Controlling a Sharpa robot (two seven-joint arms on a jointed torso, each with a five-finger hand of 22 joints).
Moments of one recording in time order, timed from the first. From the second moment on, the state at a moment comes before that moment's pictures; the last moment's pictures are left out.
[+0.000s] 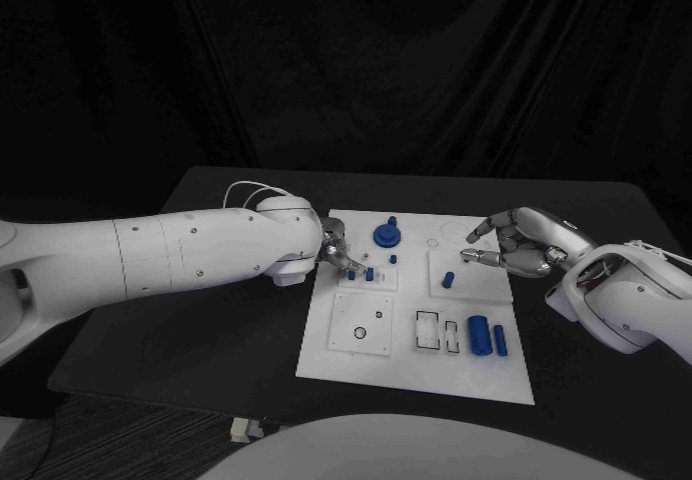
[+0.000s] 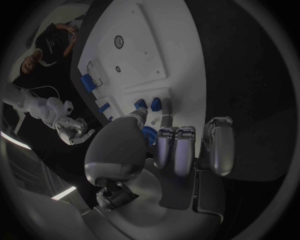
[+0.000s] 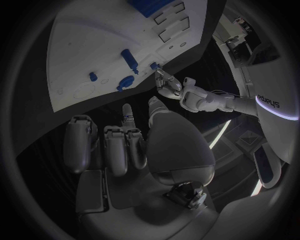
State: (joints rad) left arm 1.27 -0.64 -0.21 1.42 -1.09 0.05 -0.60; left_hand 1.05 -0.05 0.17 0.29 0.10 1.07 0.05 0.23 0.77 1.47 -0.02 1.57 1.31 1.47 -0.07 1.57 1.31 0.04 1.43 0.06 1.41 1.31; right arm 1.21 -1.01 -0.21 1.65 -1.26 -0.48 0.01; right_hand 1.26 -0.04 0.00 0.29 0.22 0.80 0.11 0.44 0.10 1.47 0.02 1.57 1.31 1.47 -0.04 1.56 1.31 0.05 1.46 0.07 1.35 1.31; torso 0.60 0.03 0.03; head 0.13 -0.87
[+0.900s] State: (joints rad) left arm 1.36 -0.77 -0.21 1.53 -1.09 -0.27 -0.39; left_hand 1.16 0.00 -0.01 0.29 0.31 0.97 0.06 0.29 0.85 1.47 -0.01 1.57 1.31 1.47 -0.05 1.57 1.31 0.04 1.39 0.06 1.36 1.31; right arm 1.21 -1.02 -0.21 1.65 -1.26 -0.49 0.02; right_hand 1.26 -0.04 0.00 0.29 0.22 0.80 0.11 0.44 0.10 1.47 0.02 1.57 1.31 1.47 -0.04 1.56 1.31 0.05 1.46 0.07 1.35 1.31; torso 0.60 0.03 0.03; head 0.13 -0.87
